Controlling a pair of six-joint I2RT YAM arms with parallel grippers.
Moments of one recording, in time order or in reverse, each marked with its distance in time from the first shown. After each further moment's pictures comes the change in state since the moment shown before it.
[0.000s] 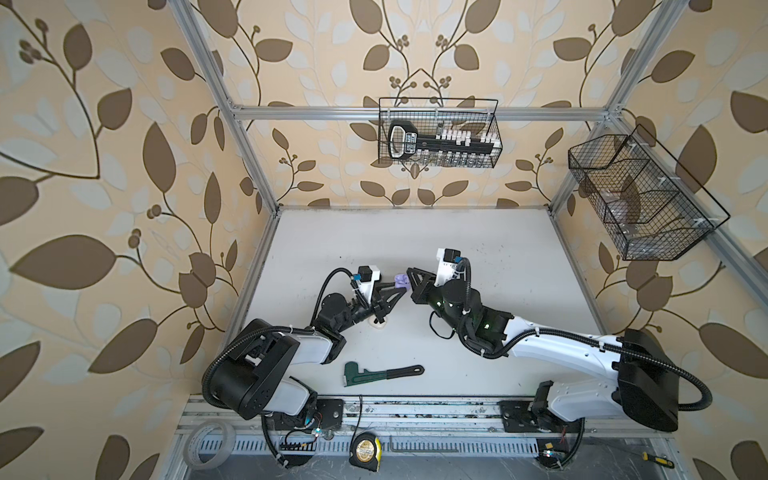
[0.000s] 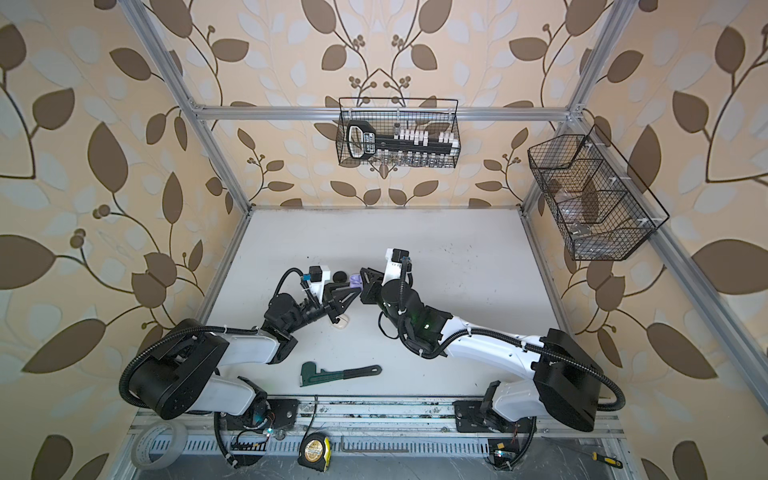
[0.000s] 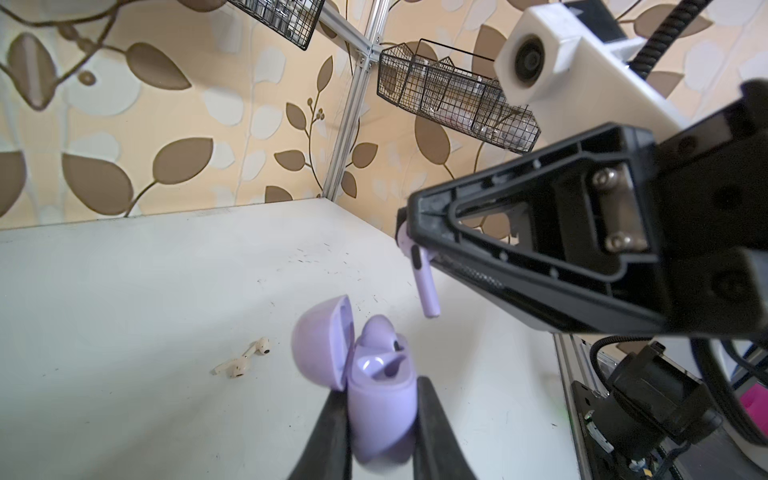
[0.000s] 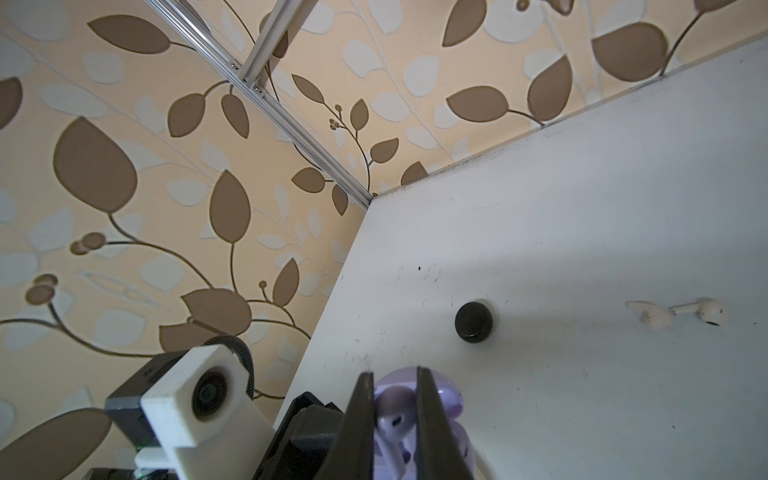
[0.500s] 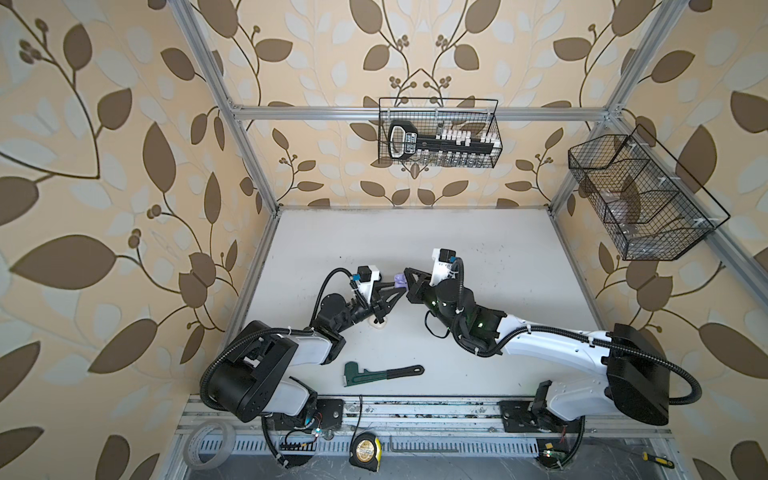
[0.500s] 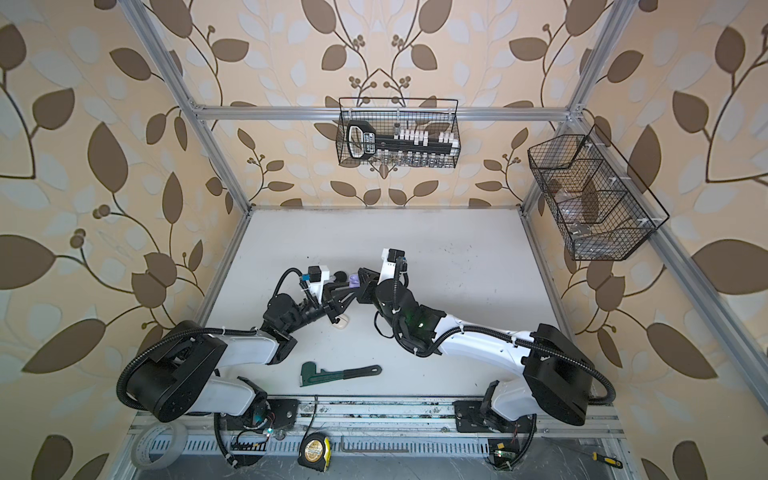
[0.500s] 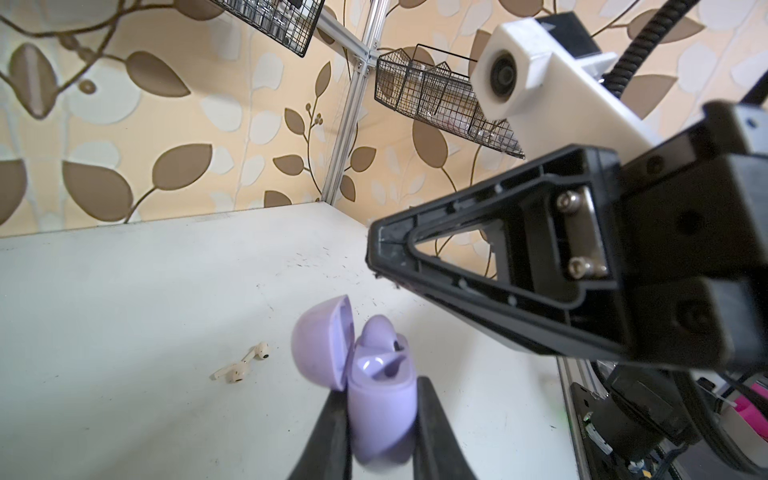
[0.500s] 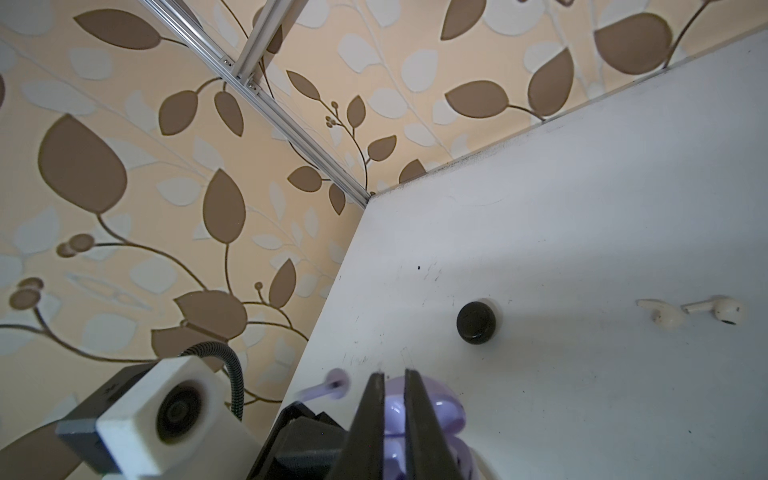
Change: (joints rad) left arm 0.000 -0.015 -0.002 0.000 0.001 0.001; right arm 0.006 0.043 0.023 0.014 0.015 0.008
